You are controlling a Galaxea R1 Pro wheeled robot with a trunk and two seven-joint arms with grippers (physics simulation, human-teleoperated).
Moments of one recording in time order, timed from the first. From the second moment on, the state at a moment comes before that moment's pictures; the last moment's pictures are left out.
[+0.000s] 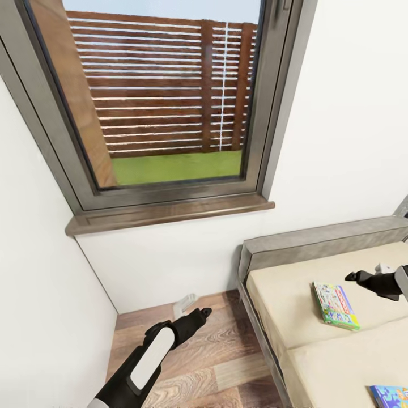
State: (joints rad) left arm -0.43 -0.11 -0.43 -1.03 1.08 0.37 0.36; right arm -0.97 -0.52 -0.39 -0.44 -0.01 0.83 0.24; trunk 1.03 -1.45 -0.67
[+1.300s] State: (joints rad) left arm -0.43 -0.10 -0.43 -1.11 1.11 0.40 0.36; right arm -0.97 -0.49 -0.39 -0.44 -0.01 0.76 0.25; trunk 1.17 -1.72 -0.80
